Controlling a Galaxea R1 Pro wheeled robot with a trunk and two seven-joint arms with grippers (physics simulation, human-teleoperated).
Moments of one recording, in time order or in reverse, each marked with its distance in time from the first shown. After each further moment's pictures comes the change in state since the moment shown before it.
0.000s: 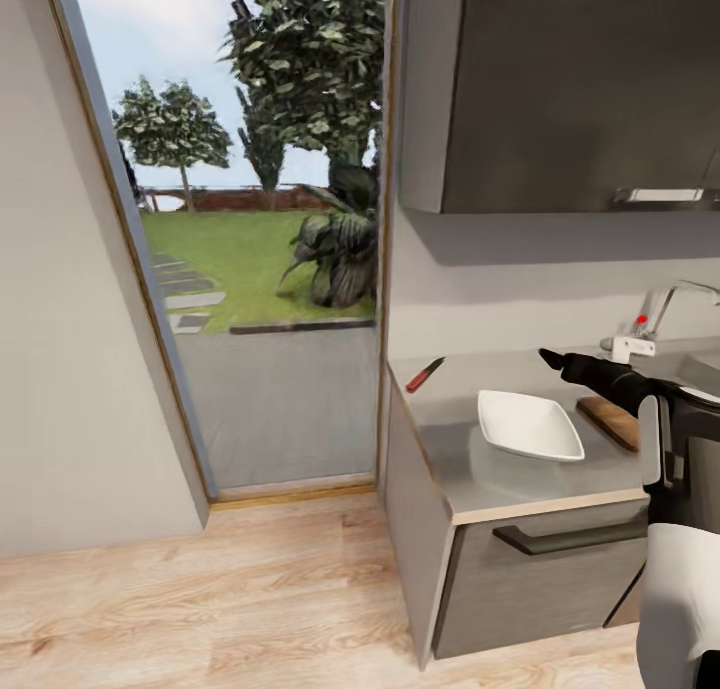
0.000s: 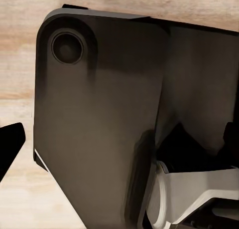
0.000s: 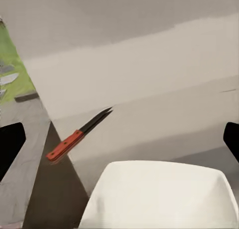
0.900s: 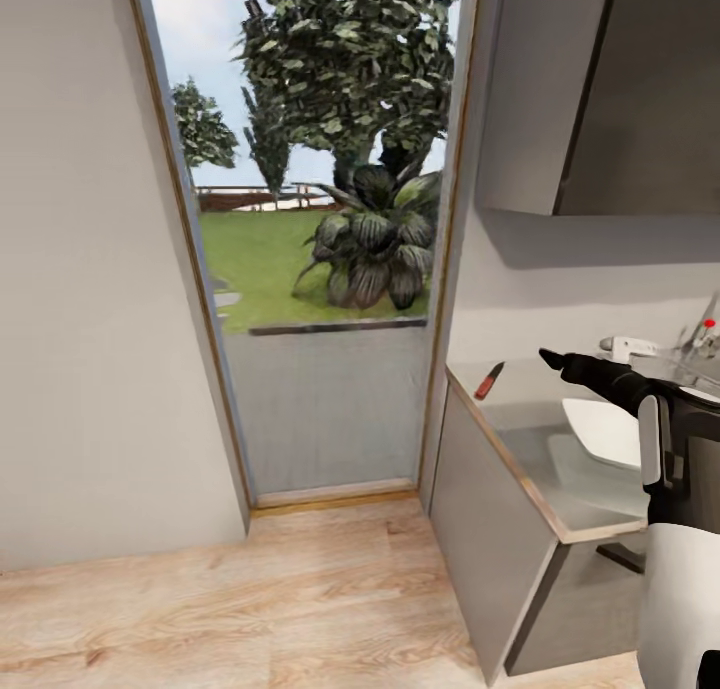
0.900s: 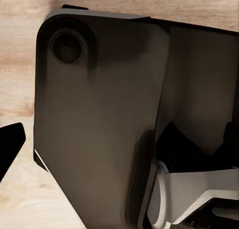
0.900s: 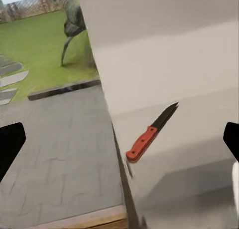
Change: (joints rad) left arm 0.000 0.000 -0.001 0.000 0.000 -0.001 0.000; right arm 0.000 0.000 0.001 0.000 0.000 0.000 0.000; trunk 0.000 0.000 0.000
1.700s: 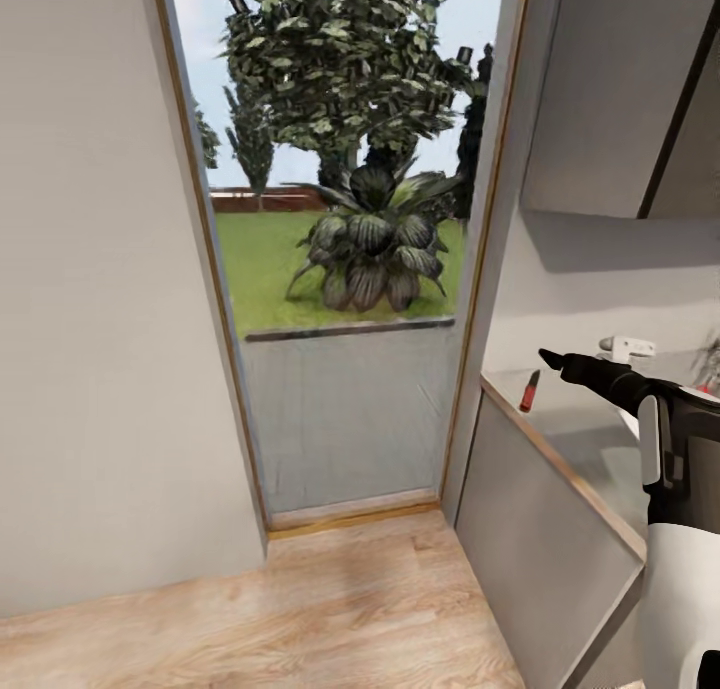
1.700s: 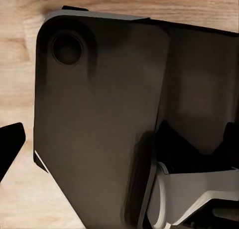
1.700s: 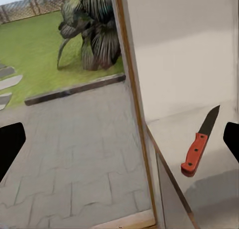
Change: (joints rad) left arm 0.000 0.000 -0.001 0.000 0.001 -0.001 0.000; right arm 0.000 0.000 0.001 0.000 0.001 0.000 0.000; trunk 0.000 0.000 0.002
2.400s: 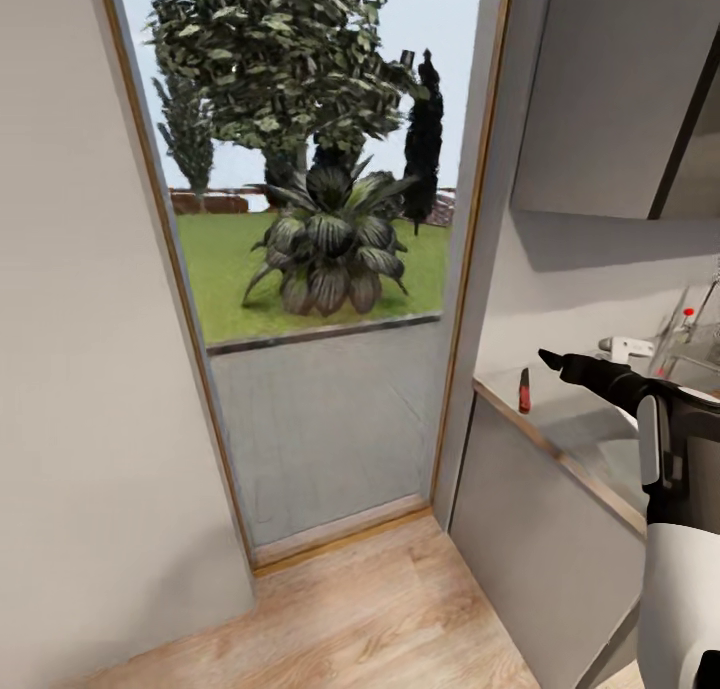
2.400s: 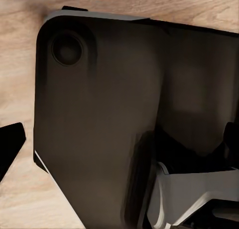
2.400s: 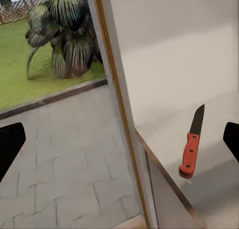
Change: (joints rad) left arm 0.000 0.000 0.000 0.000 0.000 0.000 0.000; right arm 0.000 0.001 0.001 0.002 0.001 0.000 -0.003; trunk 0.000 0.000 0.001
